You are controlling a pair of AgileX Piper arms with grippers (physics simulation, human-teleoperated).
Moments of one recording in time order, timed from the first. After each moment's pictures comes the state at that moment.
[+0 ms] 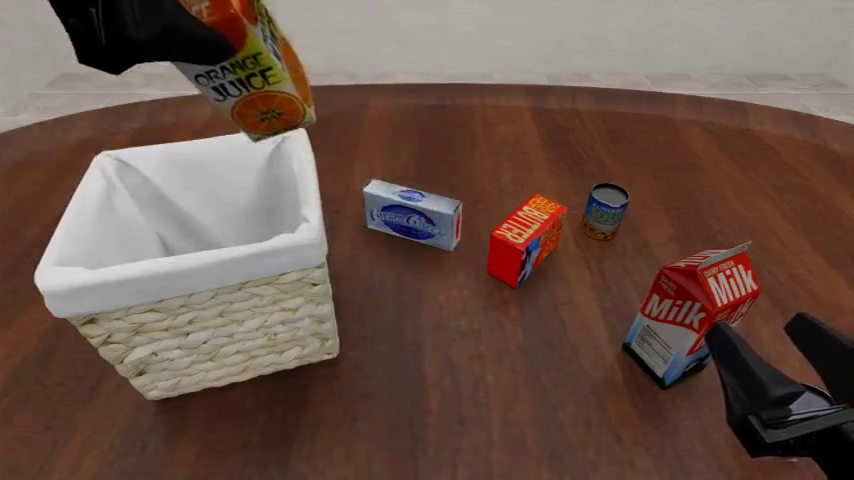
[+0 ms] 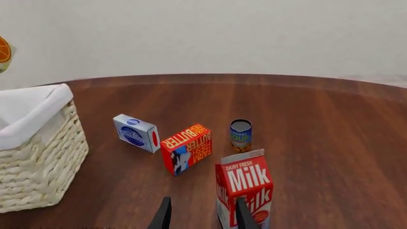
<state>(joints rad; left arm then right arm) -0.46 1.32 -1.79 1.22 0.96 0.18 0.22 0.00 -0.12 0.08</state>
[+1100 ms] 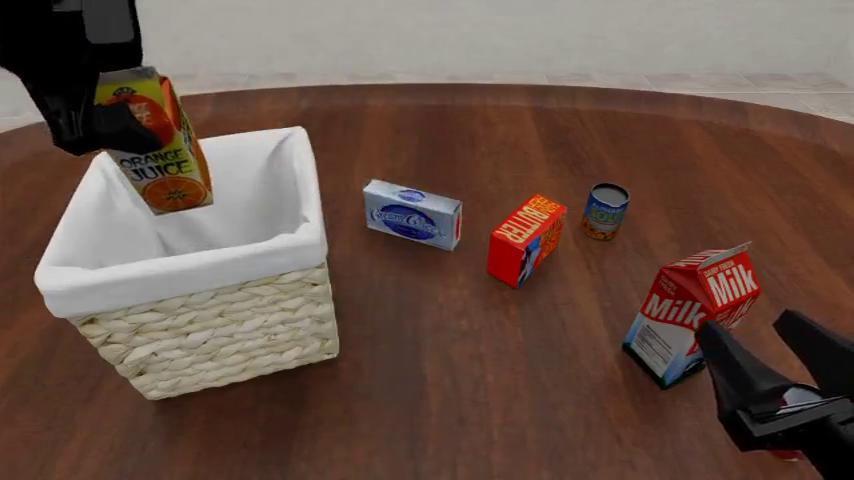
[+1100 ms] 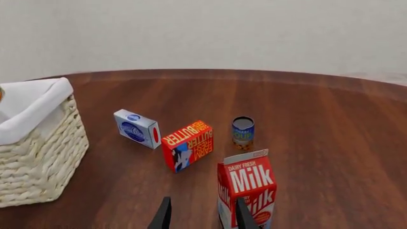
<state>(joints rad) -0.13 1.42 -1.61 1.22 1.16 0.19 0.29 0.00 -0.17 0.07</state>
